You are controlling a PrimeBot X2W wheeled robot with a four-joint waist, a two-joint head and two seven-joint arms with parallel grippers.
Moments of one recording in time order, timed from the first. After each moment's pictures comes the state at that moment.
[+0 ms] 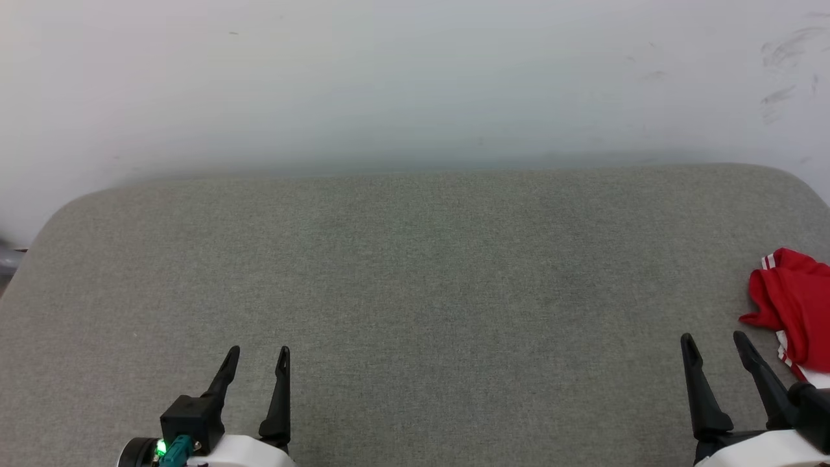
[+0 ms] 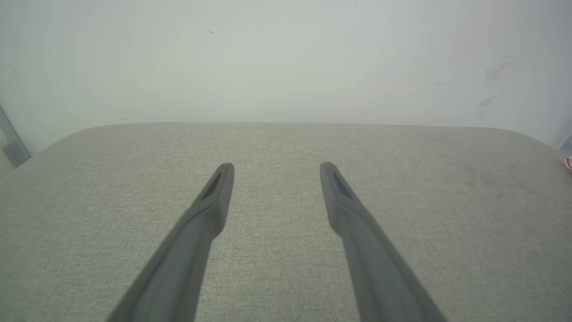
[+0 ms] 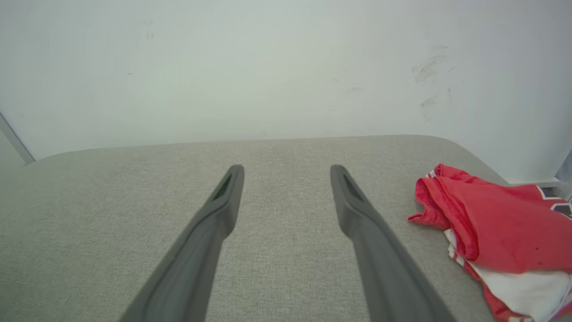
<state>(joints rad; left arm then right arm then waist) 0.03 0.24 -0.24 0.15 -0.35 0.10 -0.26 0.16 -0.08 -0.10 -0.14 0.19 0.13 -0.02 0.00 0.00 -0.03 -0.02</state>
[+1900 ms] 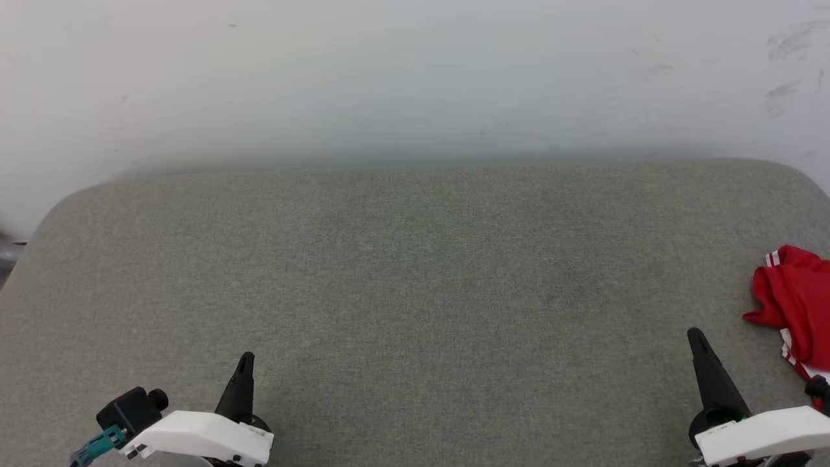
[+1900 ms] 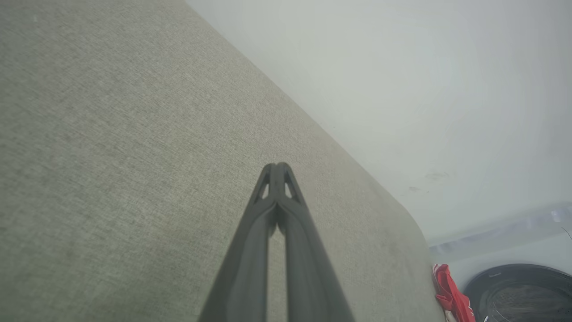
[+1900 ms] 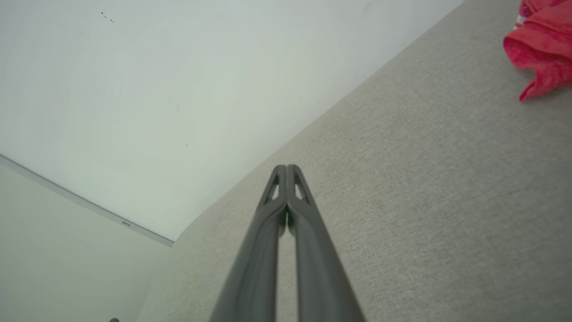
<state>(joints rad) -0.01 0.15 -0.09 0.22 -0.95 -0.01 -0.09 0.06 -0.07 -0.09 0.06 0.86 0.13 0.04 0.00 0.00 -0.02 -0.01</state>
